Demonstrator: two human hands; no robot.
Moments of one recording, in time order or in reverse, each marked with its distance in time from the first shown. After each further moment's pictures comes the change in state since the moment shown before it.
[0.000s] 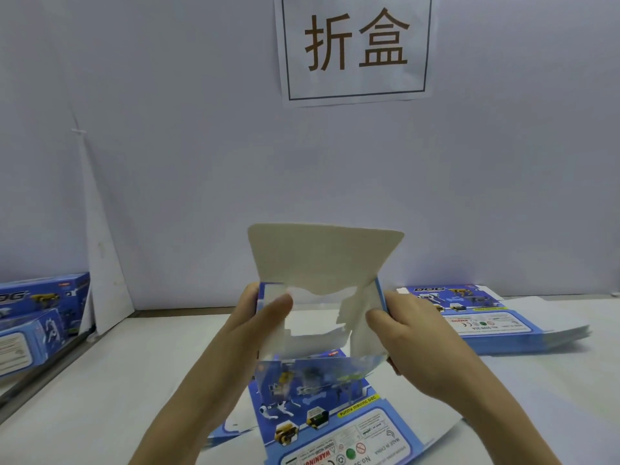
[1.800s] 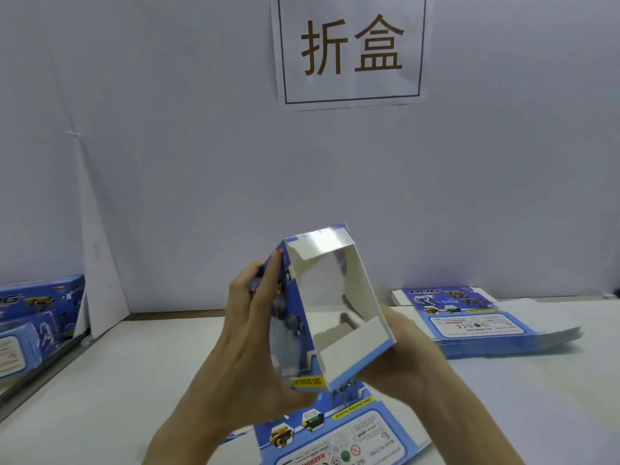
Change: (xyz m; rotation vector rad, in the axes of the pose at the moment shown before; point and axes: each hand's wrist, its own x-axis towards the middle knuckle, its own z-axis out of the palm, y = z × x) left_hand 0.013 -0.027 -0.011 0.744 -0.021 0.908; right_hand 0.016 0.011 0.029 1.565 -0.234 0.470
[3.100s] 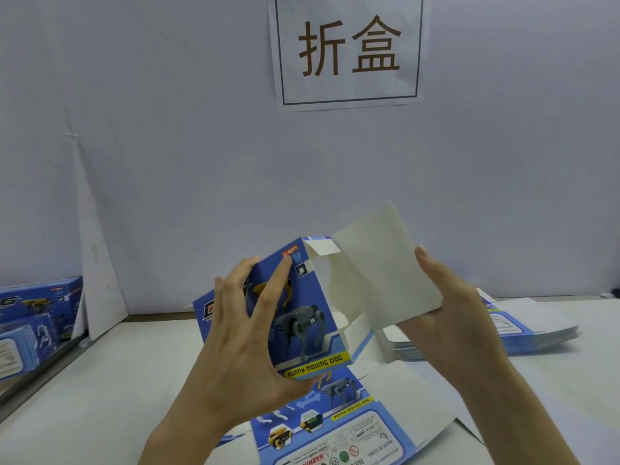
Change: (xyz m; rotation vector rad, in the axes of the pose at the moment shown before) left_hand -0.009 0.007 -0.003 0.236 0.010 -0.100; right_hand -0.020 -0.037 -0.020 -0.122 -0.164 -0.486
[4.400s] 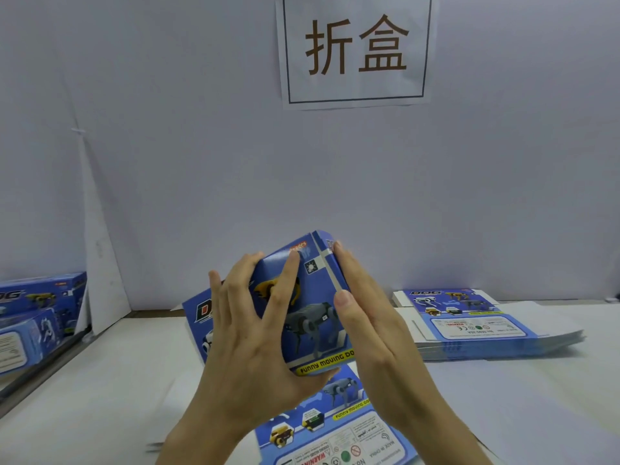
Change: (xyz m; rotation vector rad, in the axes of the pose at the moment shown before) left_hand 0.002 0.008 0.010 0.213 0.108 0.022; right_hand -0.018 0.043 0.049 -0.831 -0.089 -0.286
